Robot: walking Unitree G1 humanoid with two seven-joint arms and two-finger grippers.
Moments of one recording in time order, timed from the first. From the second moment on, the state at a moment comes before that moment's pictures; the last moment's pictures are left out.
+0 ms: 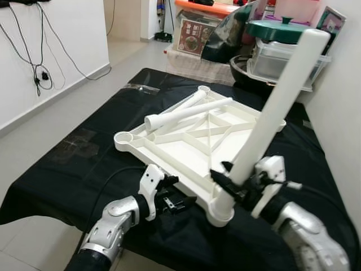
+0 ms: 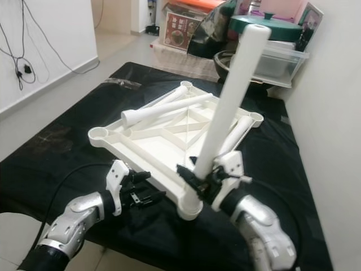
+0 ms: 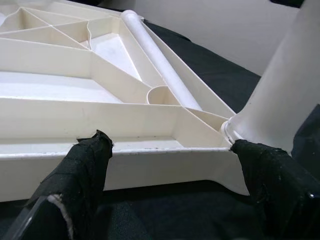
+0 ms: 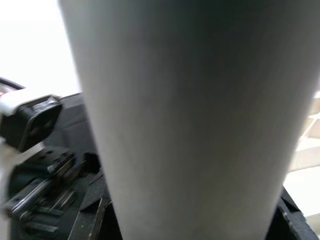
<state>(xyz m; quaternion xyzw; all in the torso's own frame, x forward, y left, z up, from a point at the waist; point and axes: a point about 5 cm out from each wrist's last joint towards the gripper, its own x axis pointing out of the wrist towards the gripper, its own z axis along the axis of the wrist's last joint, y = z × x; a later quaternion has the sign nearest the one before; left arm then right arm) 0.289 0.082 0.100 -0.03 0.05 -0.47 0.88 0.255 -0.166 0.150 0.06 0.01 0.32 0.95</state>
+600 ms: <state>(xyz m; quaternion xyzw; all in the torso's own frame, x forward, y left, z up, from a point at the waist) 0.289 0.084 0.099 -0.03 0.05 -0.47 0.88 0.237 -0.231 0.127 0.08 0.01 -0.19 0.98</state>
